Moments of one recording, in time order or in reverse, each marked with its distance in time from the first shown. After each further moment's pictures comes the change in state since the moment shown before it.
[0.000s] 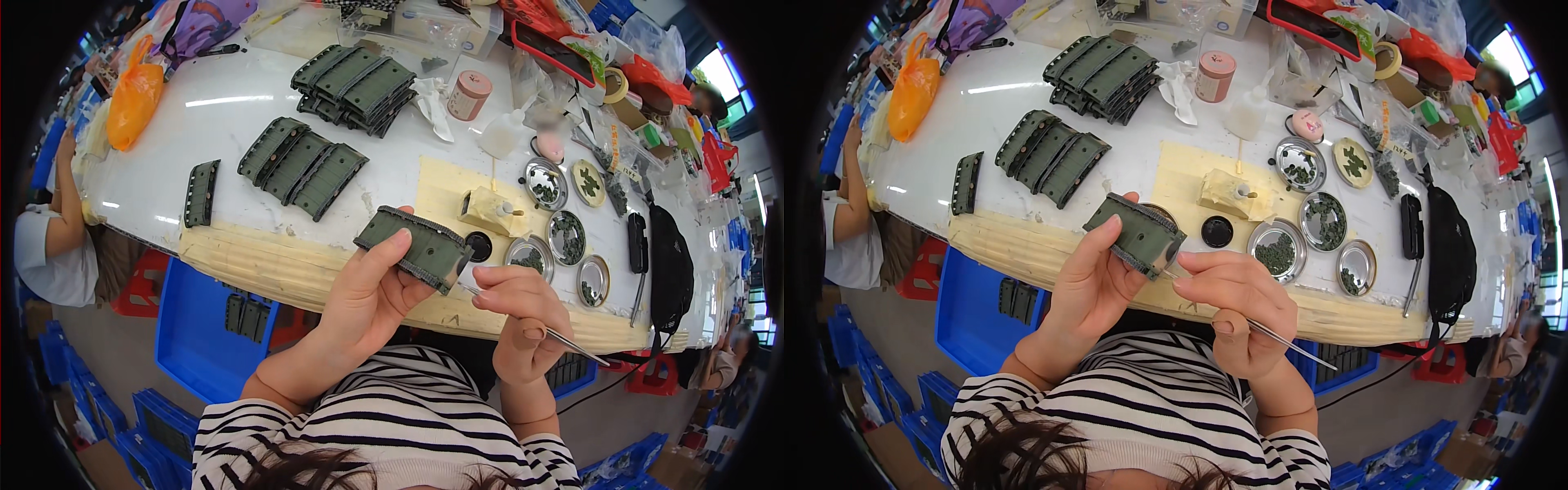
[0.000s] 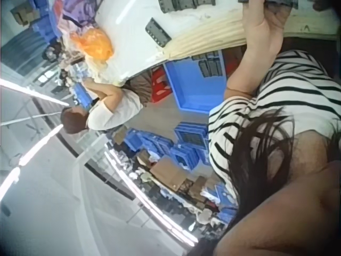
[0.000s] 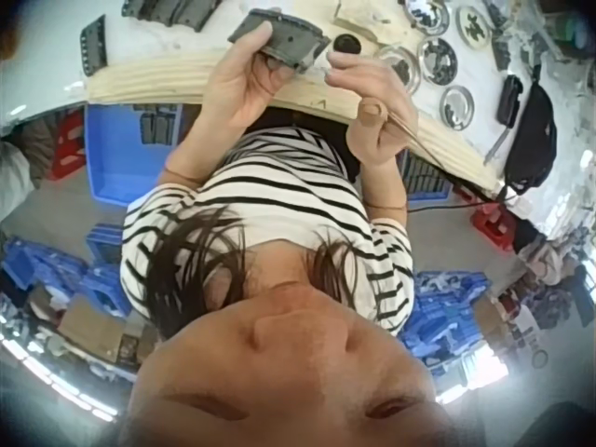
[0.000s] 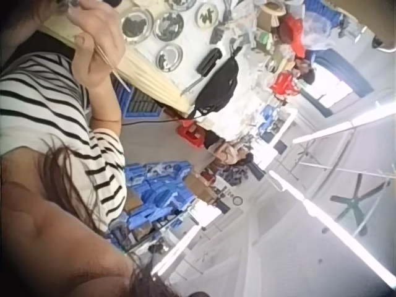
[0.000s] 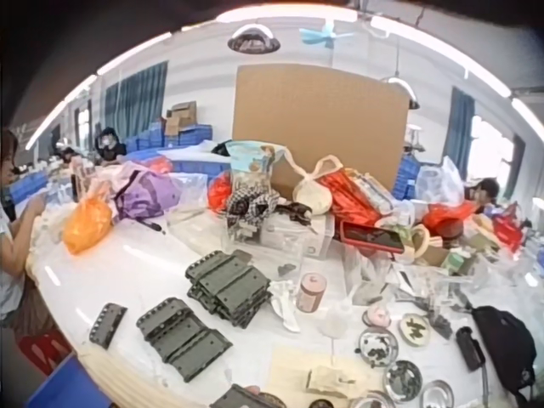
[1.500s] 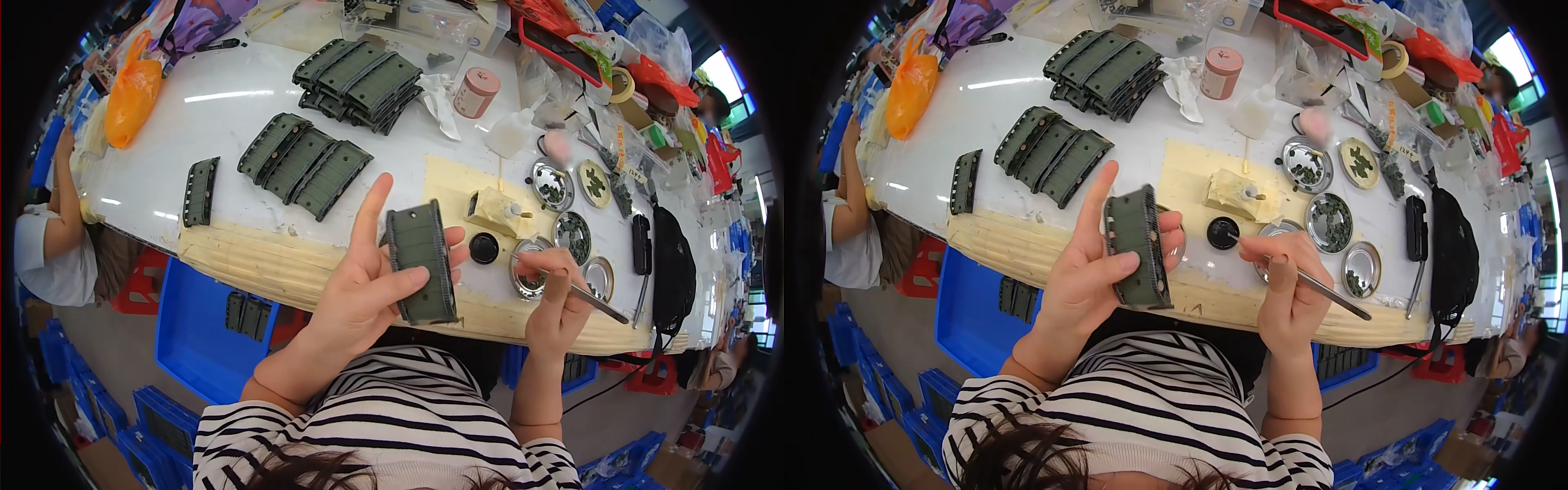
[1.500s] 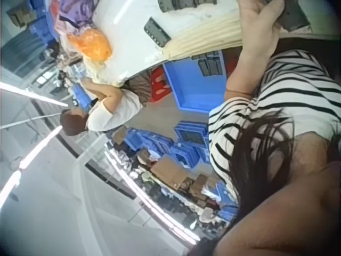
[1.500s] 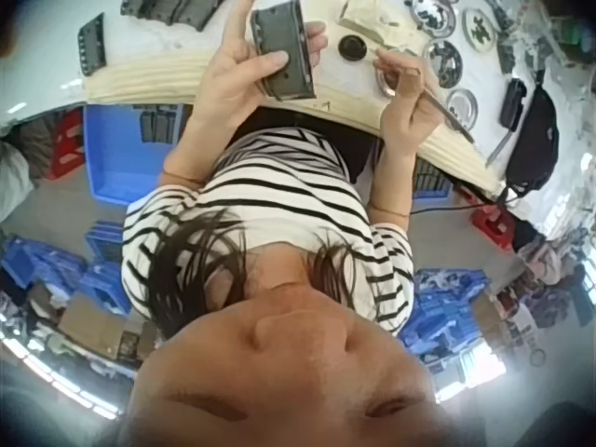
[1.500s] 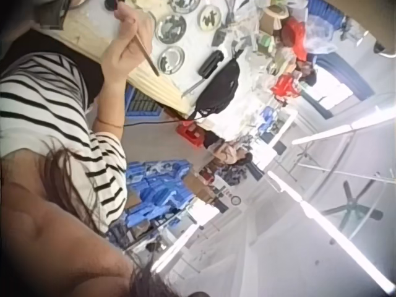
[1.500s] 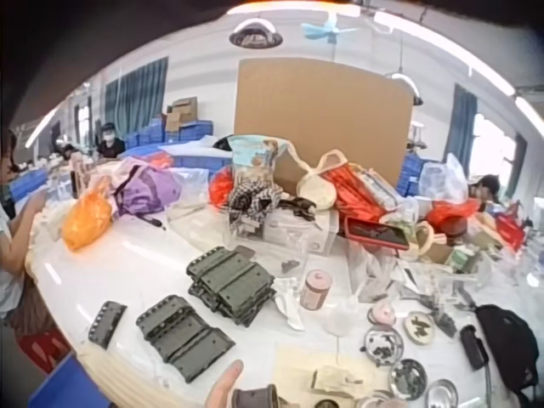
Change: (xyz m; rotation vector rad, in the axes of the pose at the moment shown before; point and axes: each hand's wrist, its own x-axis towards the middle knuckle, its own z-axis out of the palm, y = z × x) left_hand -0.002 0.013 -0.001 0.217 -0.220 0.054; right_hand -0.003 0.021 -0.018 -0.193 0.158 0.272
